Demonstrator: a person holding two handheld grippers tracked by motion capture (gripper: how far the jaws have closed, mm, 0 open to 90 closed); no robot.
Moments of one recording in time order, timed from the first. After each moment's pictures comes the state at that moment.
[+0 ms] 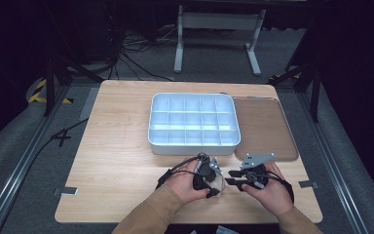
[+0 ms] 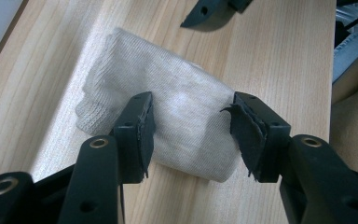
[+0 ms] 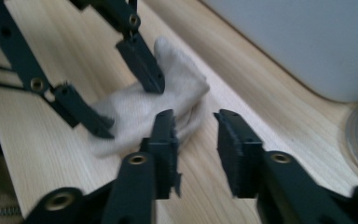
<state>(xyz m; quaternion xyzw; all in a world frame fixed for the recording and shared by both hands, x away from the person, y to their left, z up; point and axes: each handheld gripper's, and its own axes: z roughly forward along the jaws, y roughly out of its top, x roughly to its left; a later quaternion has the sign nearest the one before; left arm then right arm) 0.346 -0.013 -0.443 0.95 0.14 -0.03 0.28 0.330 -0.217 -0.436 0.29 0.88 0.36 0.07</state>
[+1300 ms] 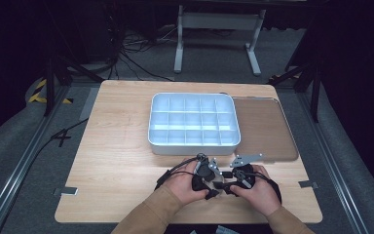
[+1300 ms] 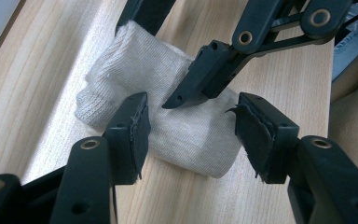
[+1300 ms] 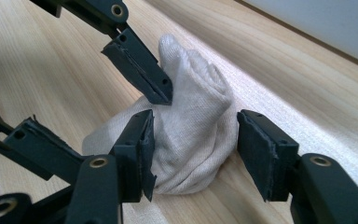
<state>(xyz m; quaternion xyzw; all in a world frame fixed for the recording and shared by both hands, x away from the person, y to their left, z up) 0.343 -0.010 -0.443 0.95 0.15 -0.03 0.28 0.339 -0.195 -0.466 0.34 0.86 0.37 0.02</state>
